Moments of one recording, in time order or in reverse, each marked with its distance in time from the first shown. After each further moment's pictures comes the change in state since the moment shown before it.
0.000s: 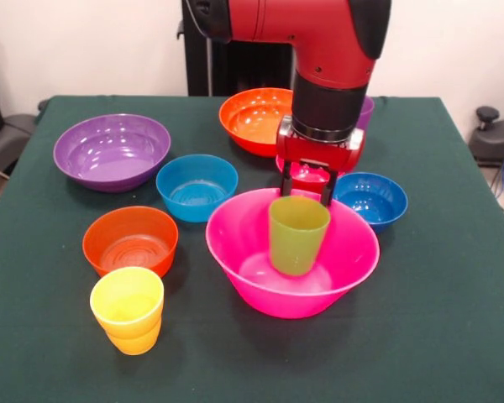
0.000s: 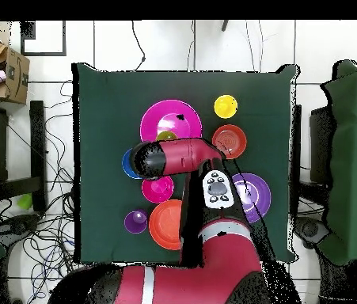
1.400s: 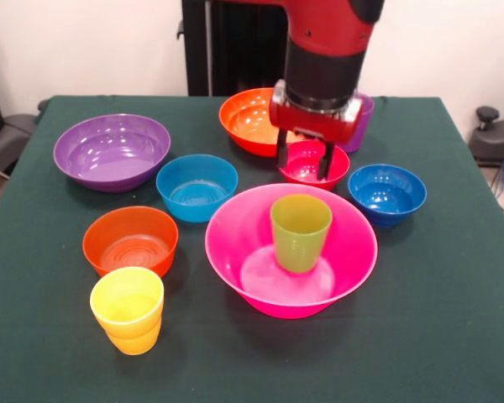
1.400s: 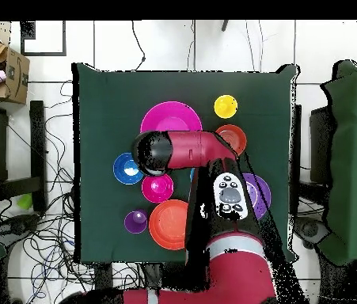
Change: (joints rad) arm -0.022 -0.095 0.000 -0.003 0.086 0.194 0.000
